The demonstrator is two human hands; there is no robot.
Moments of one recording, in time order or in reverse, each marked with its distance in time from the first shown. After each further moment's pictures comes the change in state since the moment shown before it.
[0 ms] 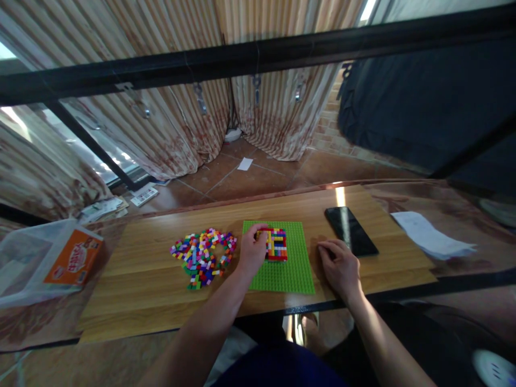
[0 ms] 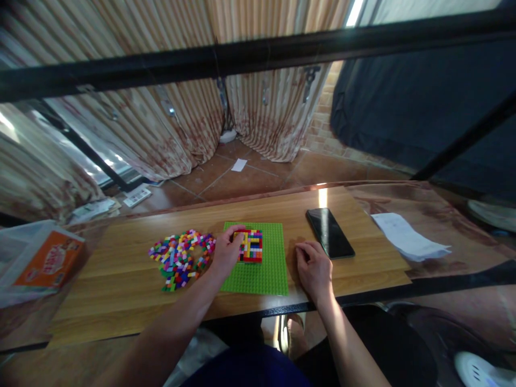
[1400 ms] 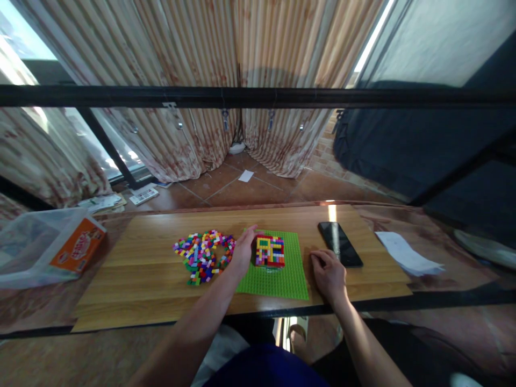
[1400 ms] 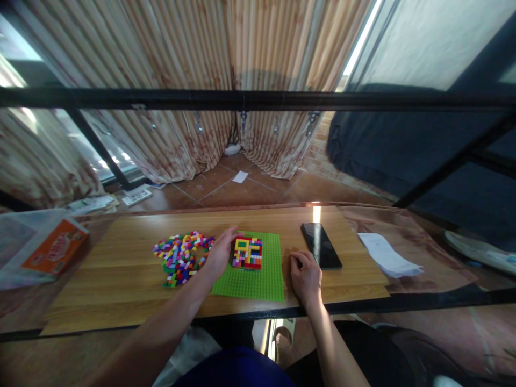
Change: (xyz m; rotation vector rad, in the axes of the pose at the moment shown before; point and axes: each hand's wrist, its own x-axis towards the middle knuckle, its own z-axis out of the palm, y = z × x) left_hand 0.003 -0.017 -0.017 -0.500 -0.079 -0.097; right_hand 0.001 0.007 0.003 -0.024 -0.016 -0.047
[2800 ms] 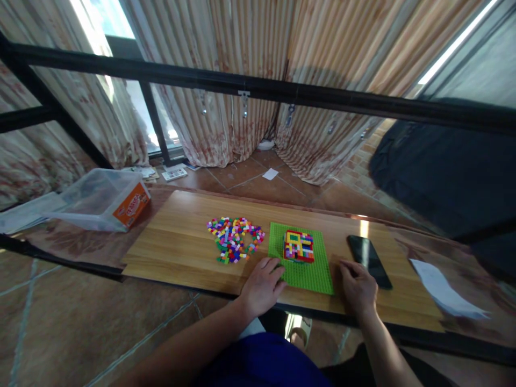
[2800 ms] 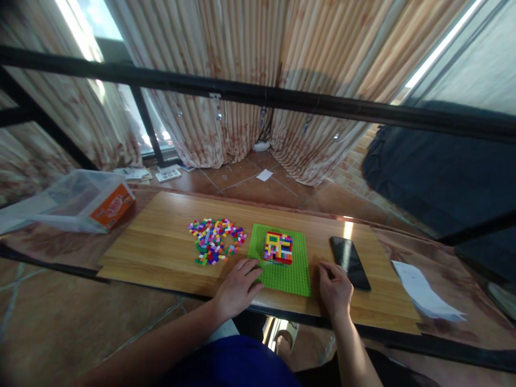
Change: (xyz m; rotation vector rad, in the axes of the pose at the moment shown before) left_hand -0.108 -0.010 -0.039 1.183 -0.242 0.550; right_hand 0.004 0.009 -0.008 -0.008 0.017 0.048
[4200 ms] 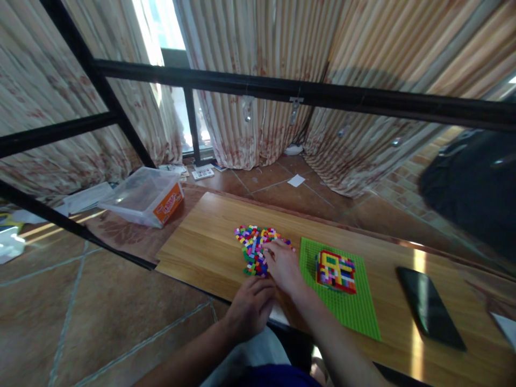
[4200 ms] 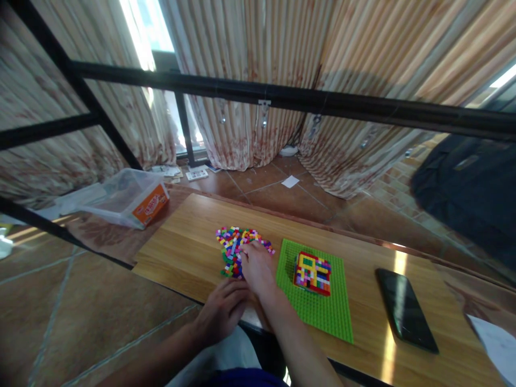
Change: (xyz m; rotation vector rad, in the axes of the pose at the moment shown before) left_hand -0.054 -0.038 -0.058 0.002 0.240 0.043; right_hand -0.028 -0.244 0.133 0.070 -0.711 -0.496
